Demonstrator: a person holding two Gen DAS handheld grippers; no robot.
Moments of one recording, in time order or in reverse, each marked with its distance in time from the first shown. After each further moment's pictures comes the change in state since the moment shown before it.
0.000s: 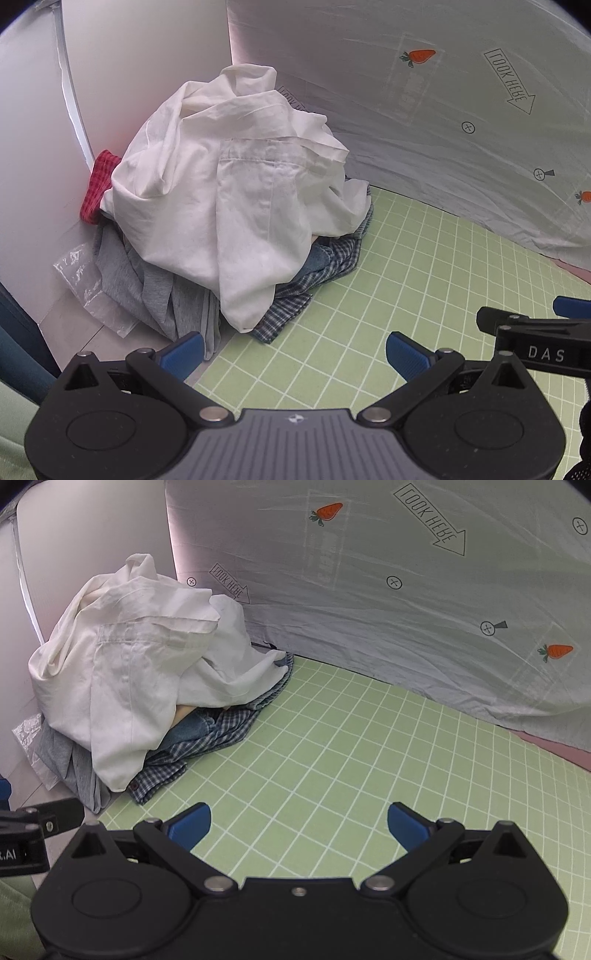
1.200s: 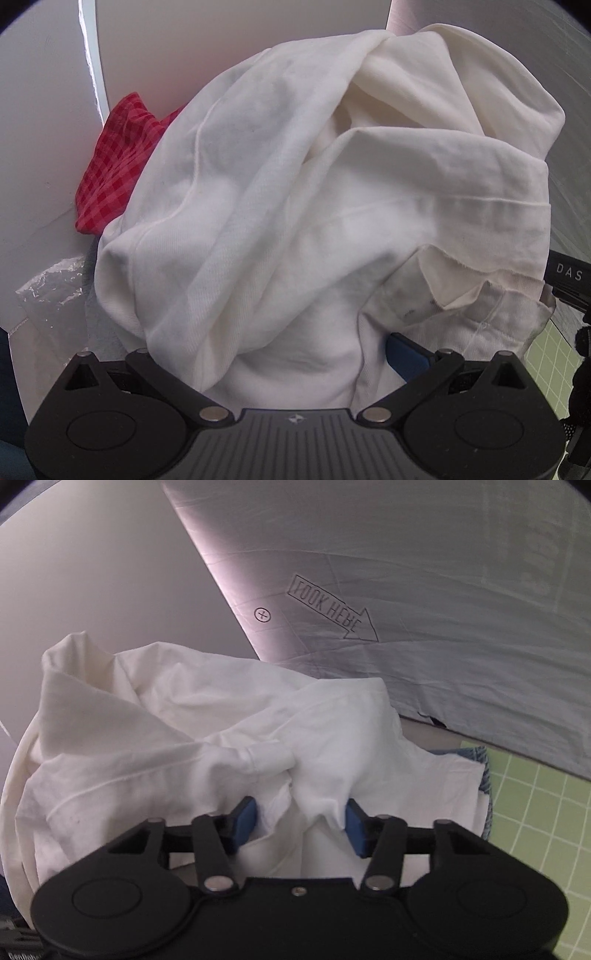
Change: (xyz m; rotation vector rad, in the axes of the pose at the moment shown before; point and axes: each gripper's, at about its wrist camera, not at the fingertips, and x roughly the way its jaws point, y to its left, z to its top) left arm 0.190 0.133 0.126 -0.328 0.119 0.104; right arm 0.262 0.074 0.197 0.052 -0.036 0.431
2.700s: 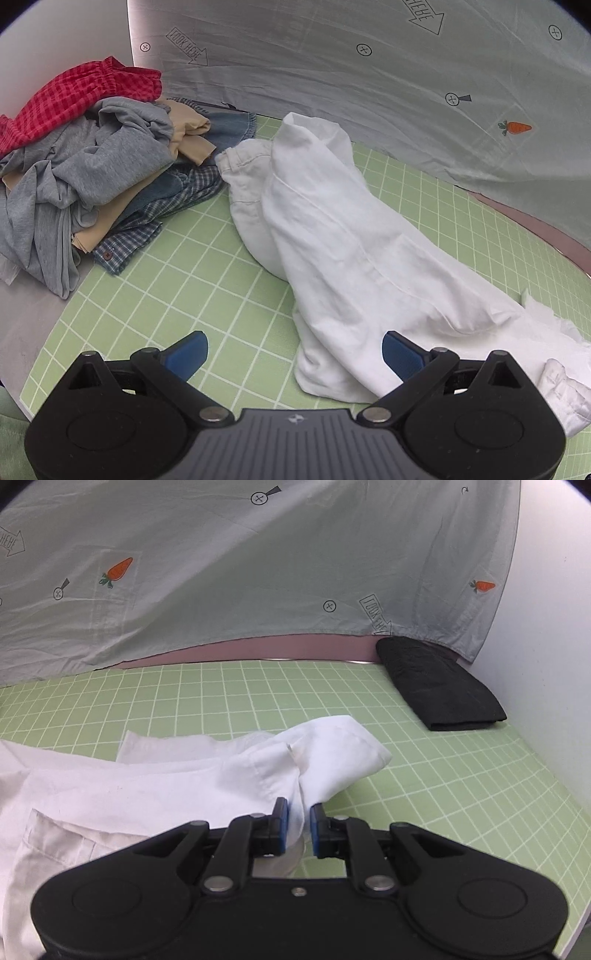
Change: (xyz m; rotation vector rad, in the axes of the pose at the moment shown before) left arm -0.197 -0.199 -0.291 0.380 0.101 -0.249; right arm -0.564 -0.270 -0.380 0.381 -0.094 -1.164
